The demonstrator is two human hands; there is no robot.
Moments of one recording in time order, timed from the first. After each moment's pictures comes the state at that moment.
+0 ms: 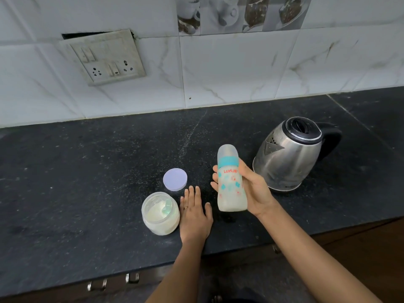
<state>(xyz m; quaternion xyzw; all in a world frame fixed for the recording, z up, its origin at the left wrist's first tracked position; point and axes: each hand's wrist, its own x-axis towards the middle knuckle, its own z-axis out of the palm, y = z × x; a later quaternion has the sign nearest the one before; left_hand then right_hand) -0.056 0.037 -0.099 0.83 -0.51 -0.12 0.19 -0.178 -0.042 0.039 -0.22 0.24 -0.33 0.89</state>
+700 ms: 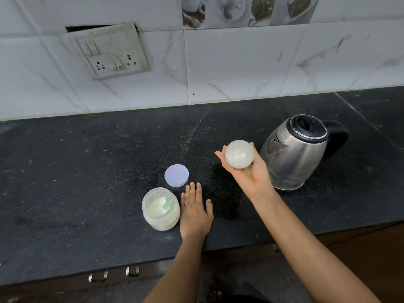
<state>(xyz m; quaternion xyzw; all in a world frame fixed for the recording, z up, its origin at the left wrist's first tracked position) -0.058 0.037 -0.100 0.83 -0.51 -0.12 0.19 -0.165 -0.067 0.044 0.05 0.20 -0.42 0.88</state>
